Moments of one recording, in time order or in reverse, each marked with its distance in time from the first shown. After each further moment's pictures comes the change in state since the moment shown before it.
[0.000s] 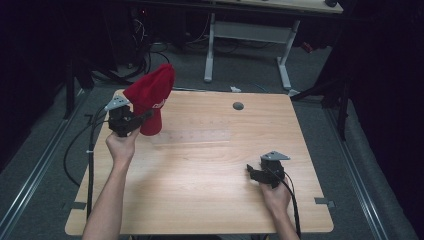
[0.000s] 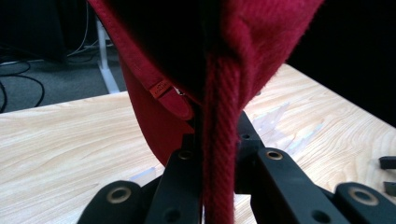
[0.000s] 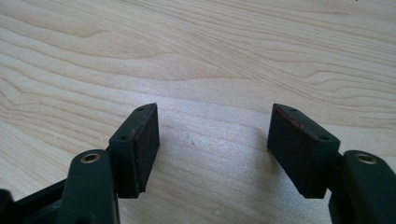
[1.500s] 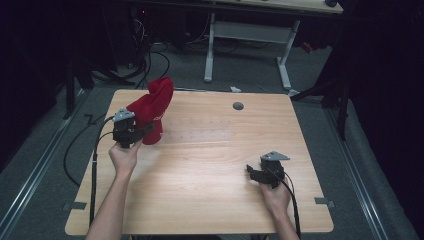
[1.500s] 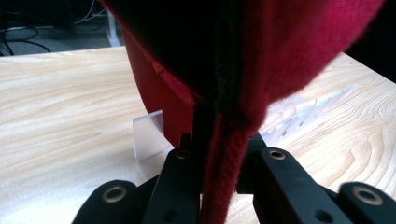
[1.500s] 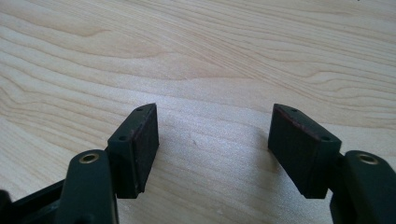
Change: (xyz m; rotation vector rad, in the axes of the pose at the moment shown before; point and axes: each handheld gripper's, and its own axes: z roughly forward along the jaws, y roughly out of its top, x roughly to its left) left arm 0.023 -0.037 -0.005 0.063 0.090 -0.010; right arm 0.001 0.000 0.000 0.001 0.003 -0.002
